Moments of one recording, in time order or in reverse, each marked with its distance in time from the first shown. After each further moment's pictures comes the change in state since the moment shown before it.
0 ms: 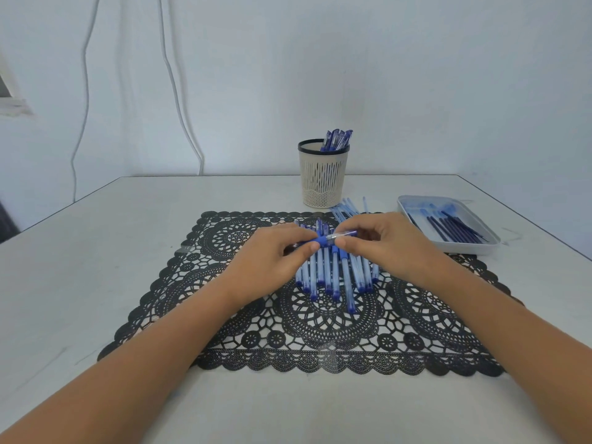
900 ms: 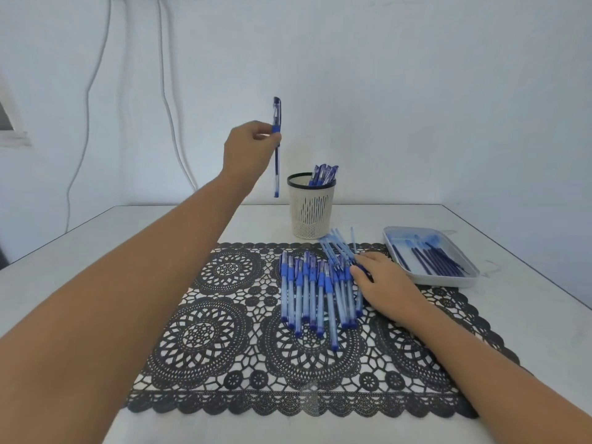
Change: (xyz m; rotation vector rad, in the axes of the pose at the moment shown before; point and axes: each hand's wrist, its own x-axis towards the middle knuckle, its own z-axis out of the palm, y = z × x) left_hand 0.146 0.013 -0.070 -0.290 0.500 -0.300; right_hand 0.010 0.059 0.003 -0.438 0.073 0.250
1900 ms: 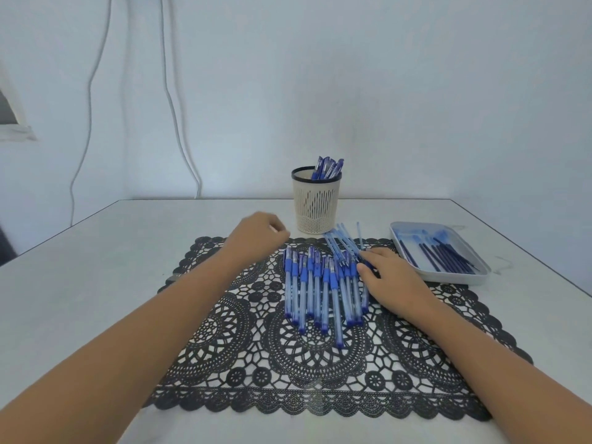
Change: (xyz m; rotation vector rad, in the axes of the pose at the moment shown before) left_hand -0.073 -0.065 0.002 0.542 -0.418 -0.116; right_hand 0.006 0.005 0.000 -0.023 0.012 -0.010
